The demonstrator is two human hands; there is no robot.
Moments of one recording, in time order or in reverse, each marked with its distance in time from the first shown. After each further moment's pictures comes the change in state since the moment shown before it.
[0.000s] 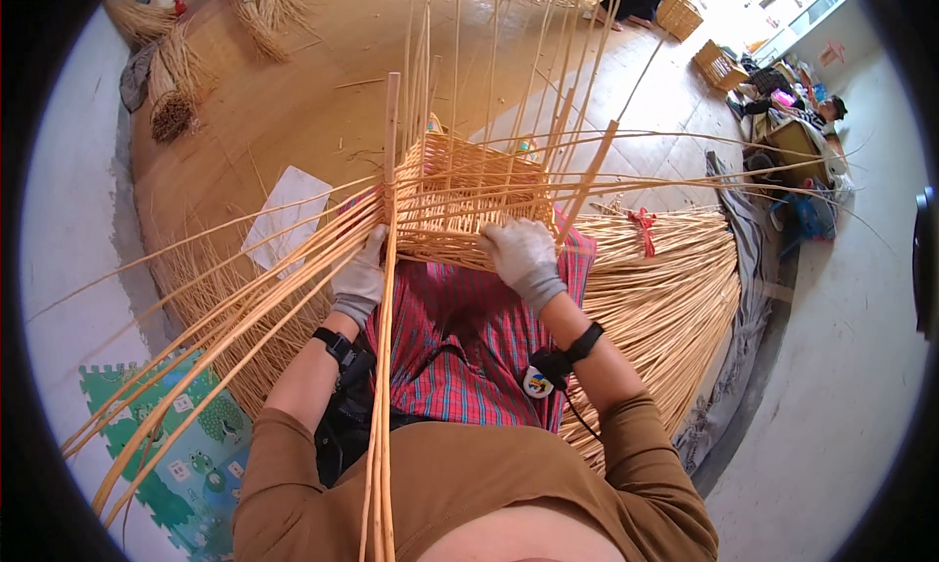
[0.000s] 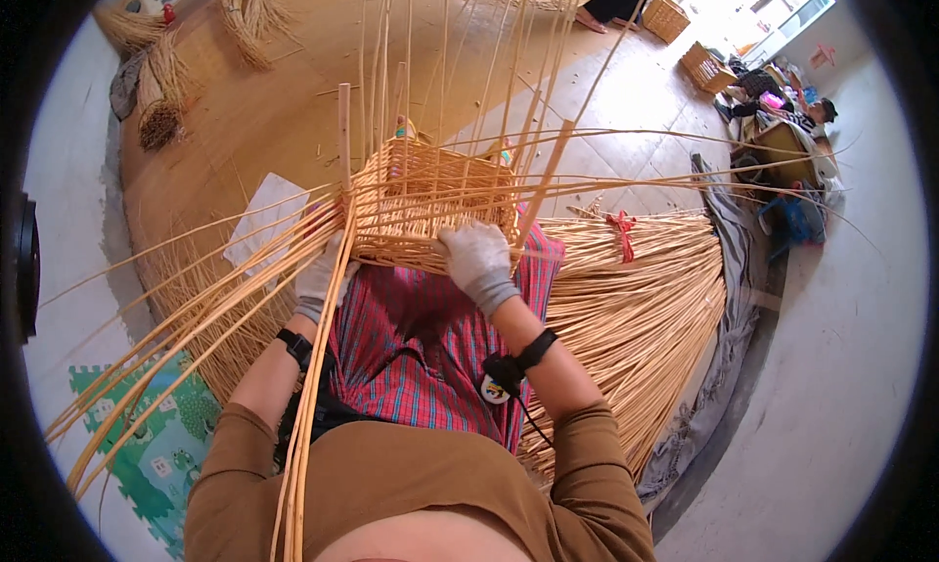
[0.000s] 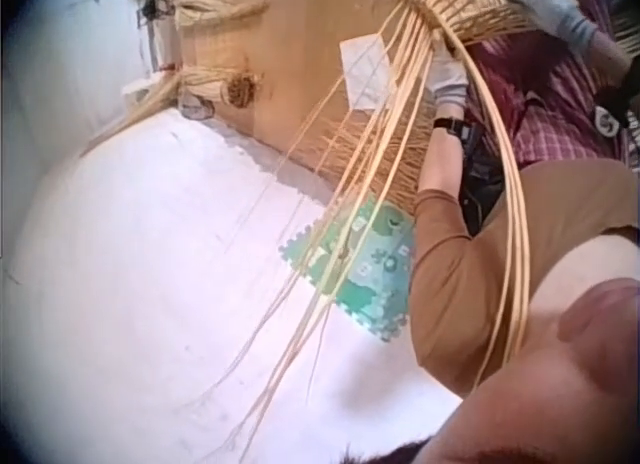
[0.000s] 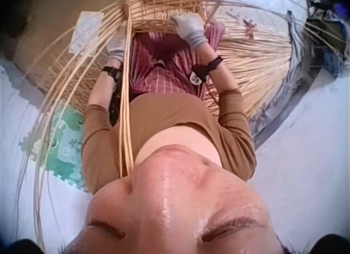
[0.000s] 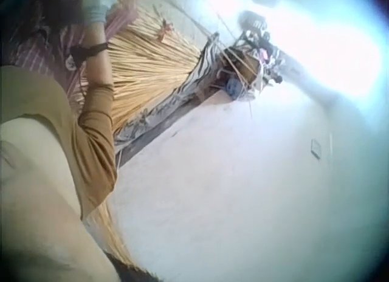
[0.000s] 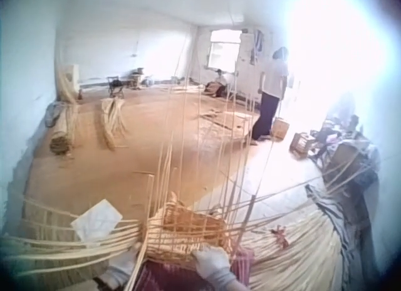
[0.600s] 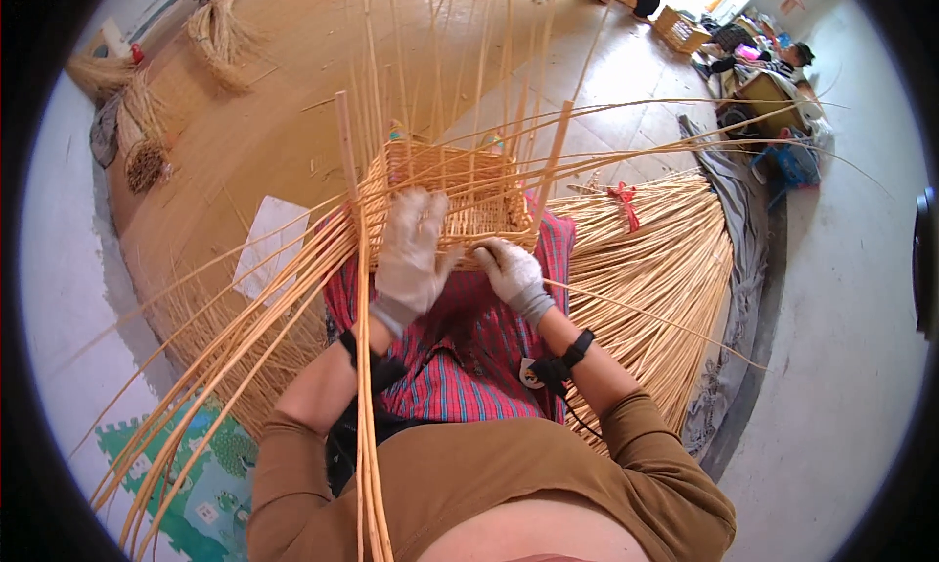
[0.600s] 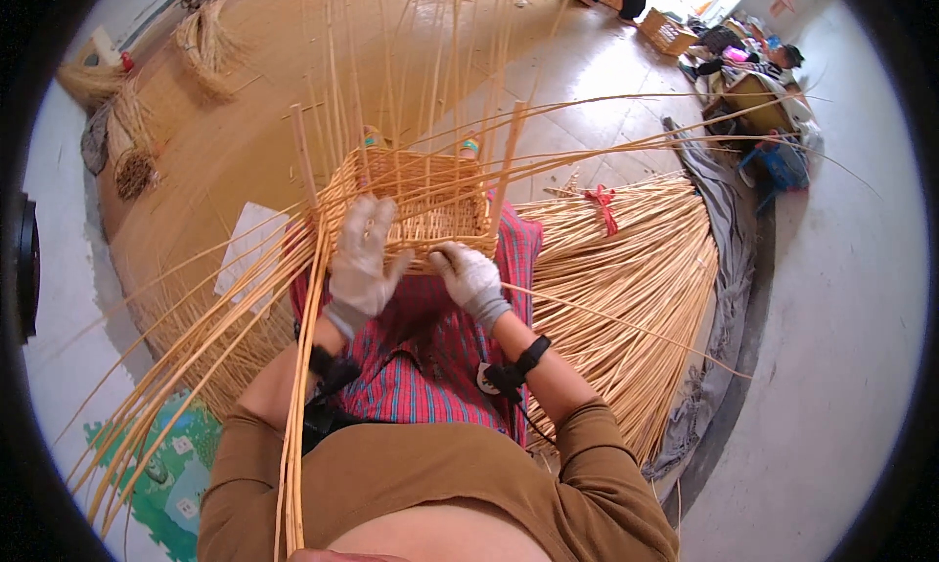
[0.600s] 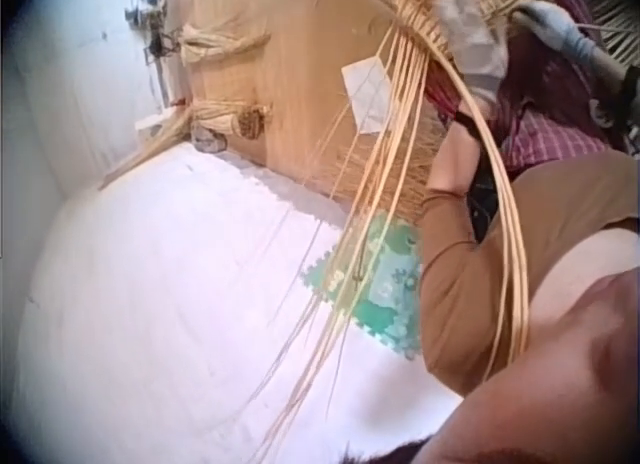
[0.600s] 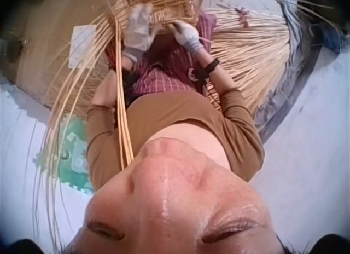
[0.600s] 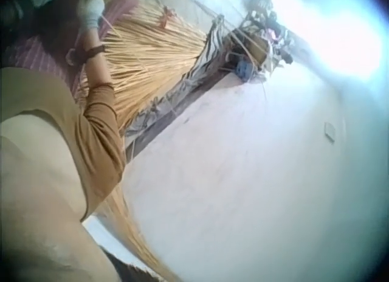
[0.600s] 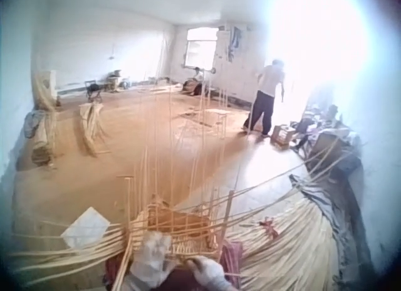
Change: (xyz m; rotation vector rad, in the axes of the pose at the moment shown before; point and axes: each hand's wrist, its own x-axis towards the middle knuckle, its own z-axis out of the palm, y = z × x) left_hand 0.050 0.149 -0.090 -0.315 0.321 0.395; right_hand -0.049 0.022 0.053 0.477 0.205 0.299
